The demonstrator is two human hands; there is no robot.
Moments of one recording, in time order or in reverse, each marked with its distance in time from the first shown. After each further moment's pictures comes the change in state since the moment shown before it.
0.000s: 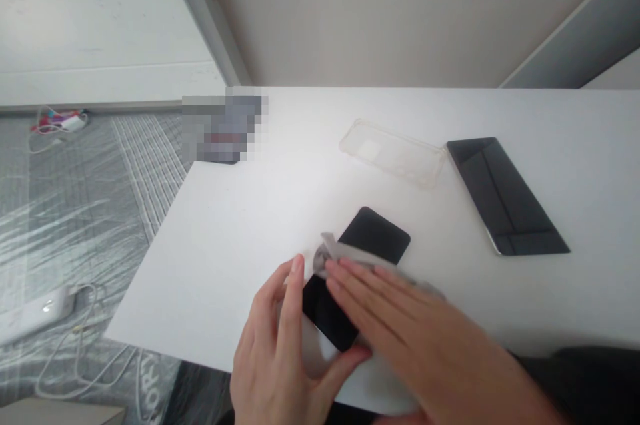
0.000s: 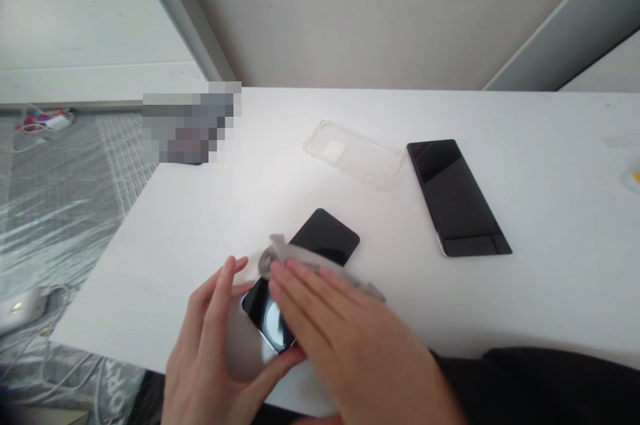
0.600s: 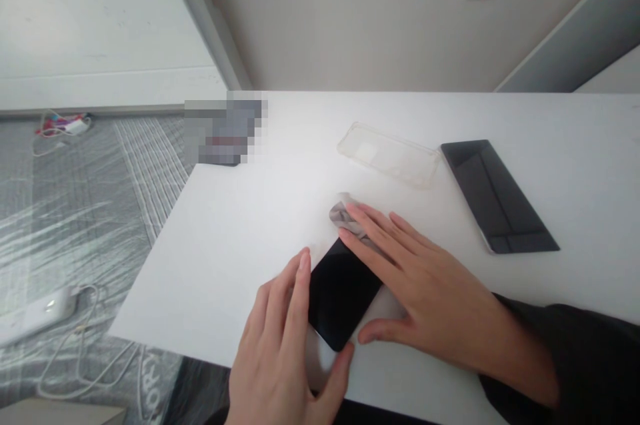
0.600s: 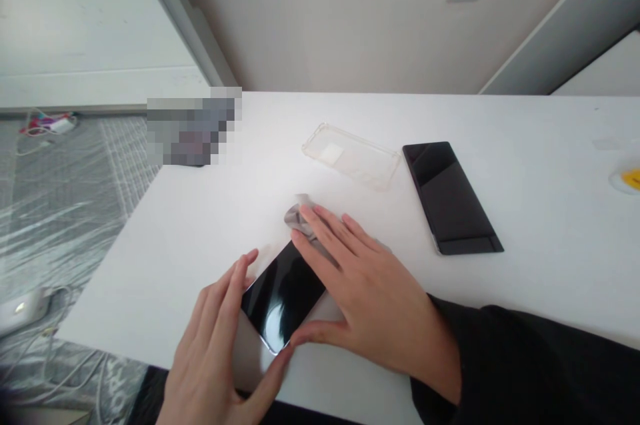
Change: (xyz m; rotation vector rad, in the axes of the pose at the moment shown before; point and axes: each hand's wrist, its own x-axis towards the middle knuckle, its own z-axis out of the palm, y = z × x) left_hand 0.006 0.002 -0.010 -0.022 -0.120 0.129; right_hand 0.012 0.030 0.001 0.052 0.050 0.107
